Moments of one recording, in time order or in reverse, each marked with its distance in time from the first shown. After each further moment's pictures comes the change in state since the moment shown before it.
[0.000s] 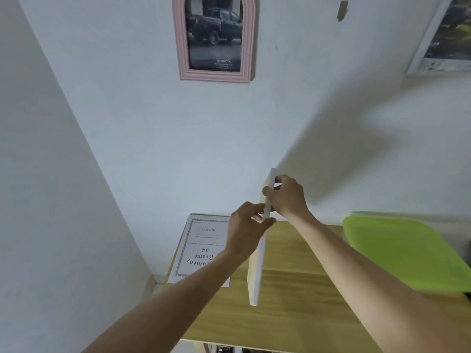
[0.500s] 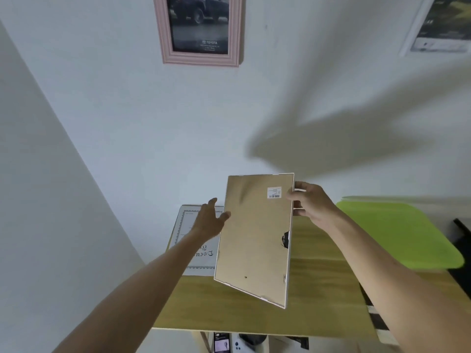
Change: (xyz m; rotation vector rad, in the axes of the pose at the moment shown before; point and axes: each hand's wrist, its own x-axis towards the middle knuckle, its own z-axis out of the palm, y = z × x) left_hand 0.036 -0.082 -0.049 0.461 -0.208 -0.429; right_hand -0.006 0.065 -0.054 0.431 -0.211 0.203
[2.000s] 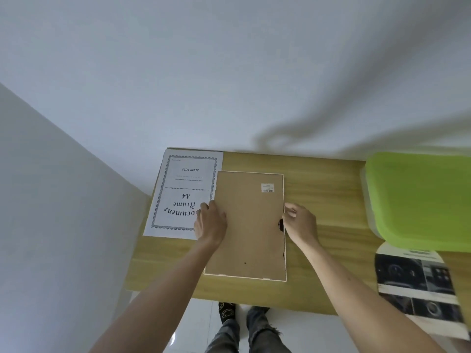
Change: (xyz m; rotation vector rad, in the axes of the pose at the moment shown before) left_hand 0.040 -0.067 0.149 0.351 0.034 -0.342; right_hand 0.071 0.212 0.016 -0.499 0.104 0.289
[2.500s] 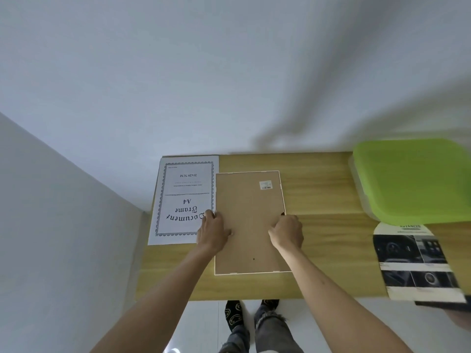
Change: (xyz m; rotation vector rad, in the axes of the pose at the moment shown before) left_hand 0.000 -0.037 0.002 0.138 -0.226 0.255; right_hand -0.033 -0.003 0.060 -0.273 0.142 0.195
